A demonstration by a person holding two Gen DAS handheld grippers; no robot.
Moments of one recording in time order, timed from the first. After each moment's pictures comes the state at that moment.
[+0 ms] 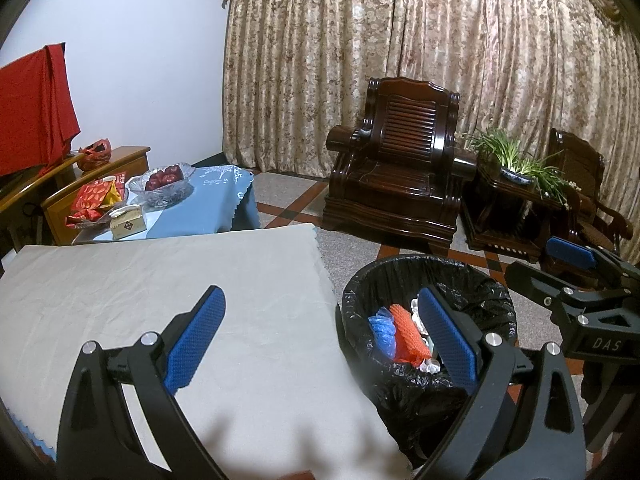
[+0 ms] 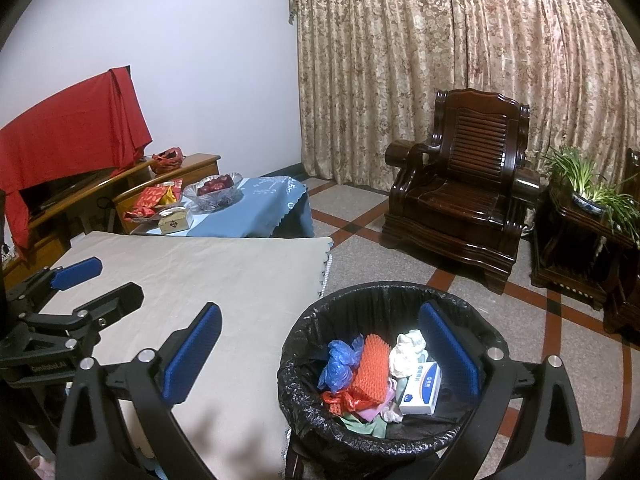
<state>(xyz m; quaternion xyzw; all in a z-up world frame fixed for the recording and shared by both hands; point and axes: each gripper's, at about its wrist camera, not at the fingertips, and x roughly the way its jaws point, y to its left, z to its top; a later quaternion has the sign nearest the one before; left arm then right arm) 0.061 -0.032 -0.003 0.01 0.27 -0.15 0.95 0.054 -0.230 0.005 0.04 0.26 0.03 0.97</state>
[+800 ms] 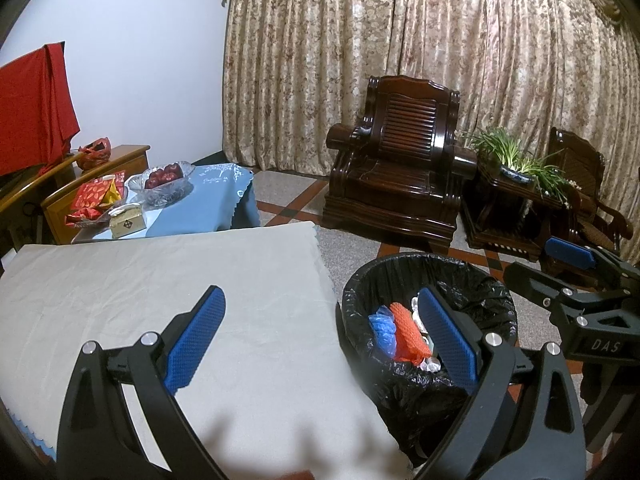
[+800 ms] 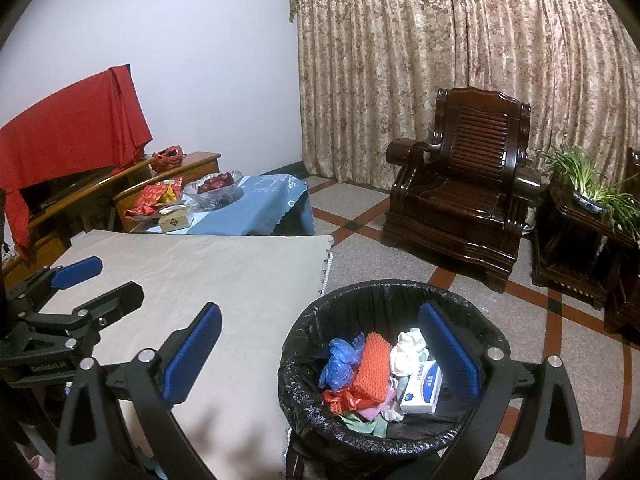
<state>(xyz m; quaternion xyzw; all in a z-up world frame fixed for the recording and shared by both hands) 0.060 -0.034 0.000 0.01 0.27 -0.15 0.95 0.053 -0.229 0.006 0.04 0.26 0.03 0.97</state>
